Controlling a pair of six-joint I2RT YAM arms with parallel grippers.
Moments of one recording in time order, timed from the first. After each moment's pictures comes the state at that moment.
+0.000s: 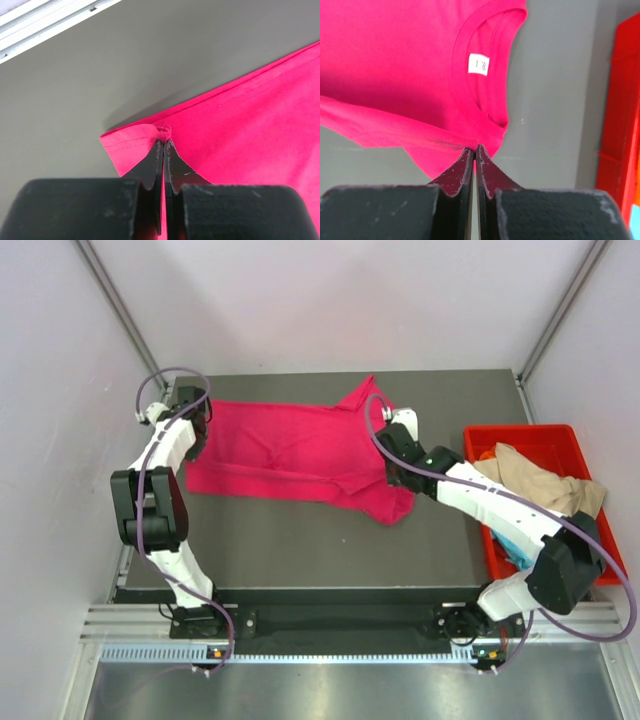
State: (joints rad) left arm 0.08 1.81 1.42 -0.70 -0.57 -0.96; right arm 0.72 1.42 1.18 -0.68 0.52 0.43
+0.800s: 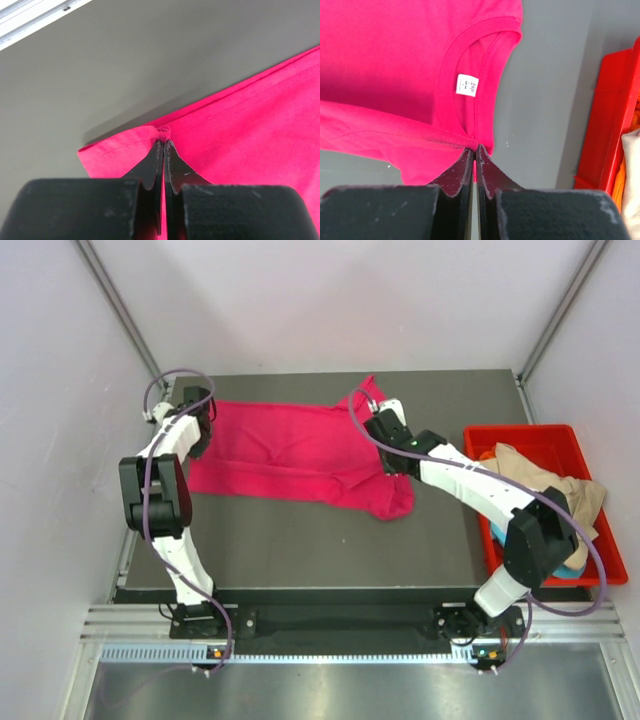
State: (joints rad) left arm 0.08 1.93 1.47 -0.66 -0.56 -0.95; right arm 0.67 1.59 1.31 -0.67 0.51 0.26
